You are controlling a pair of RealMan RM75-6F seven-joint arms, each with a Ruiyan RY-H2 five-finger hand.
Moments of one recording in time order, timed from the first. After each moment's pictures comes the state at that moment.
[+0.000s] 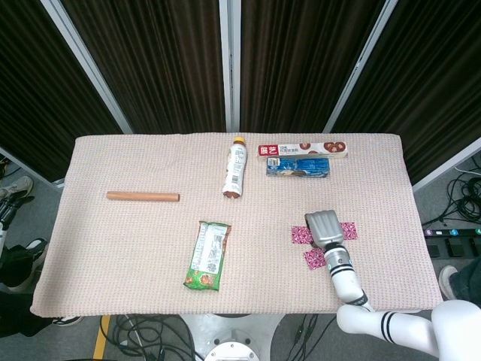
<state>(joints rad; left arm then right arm) -0.16 -1.19 -0.08 -1.17 1.51 1.49 -0.57 0.69 -1.68 0.09 -1.34 -0.82 1.06 -0.71</state>
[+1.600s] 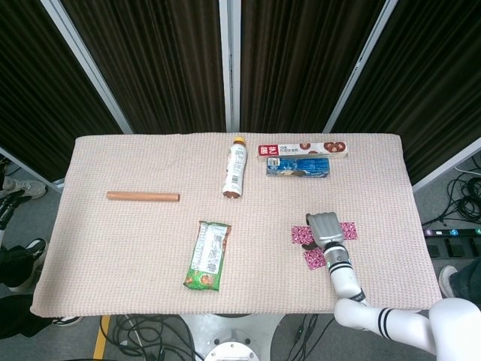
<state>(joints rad) -0.16 -1.20 -0.08 -1.15 1.50 1.48 -0.59 0.71 -1.69 0.11 -1.31 -0.70 0.98 -0.76</state>
